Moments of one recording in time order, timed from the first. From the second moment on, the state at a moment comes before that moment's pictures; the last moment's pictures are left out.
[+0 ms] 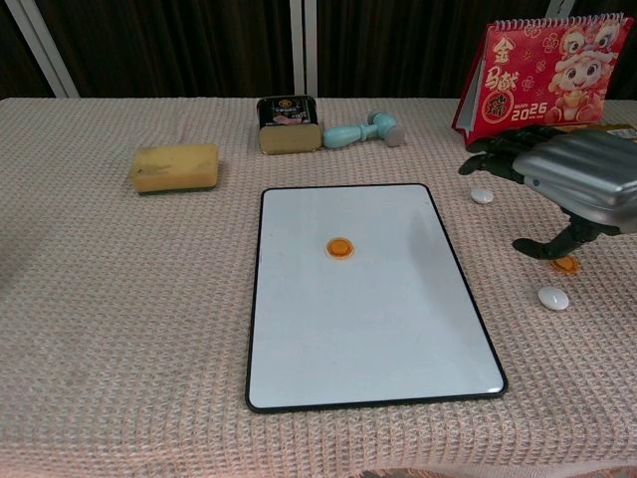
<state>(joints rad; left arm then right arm) -0.12 -1.06 -0.02 -1.66 1.55 1.48 0.04 0.53 -1.46 0.01 -1.54 -1.34 1.14 -0.55</state>
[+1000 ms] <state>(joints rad) -0.12 -1.06 -0.02 -1.66 1.55 1.47 0.04 0.44 -1.50 -0.01 -1.38 -1.30 1.11 -0.48</state>
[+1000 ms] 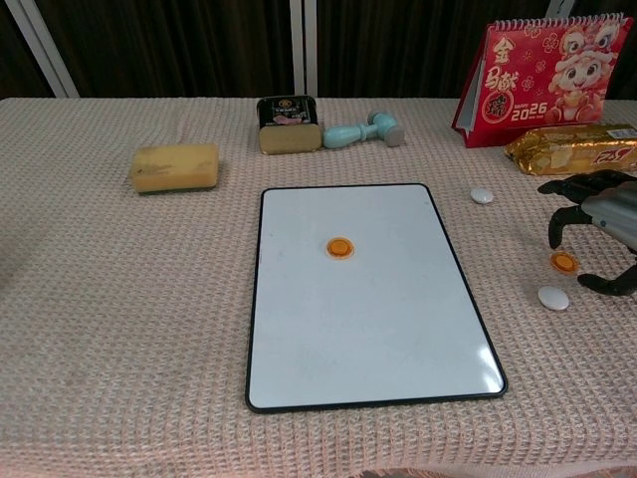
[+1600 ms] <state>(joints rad) -0.12 -1.05 -0.02 -1.66 1.54 1.47 0.04 0.44 -1.51 0.02 -1.39 -1.33 1.13 -0.47</state>
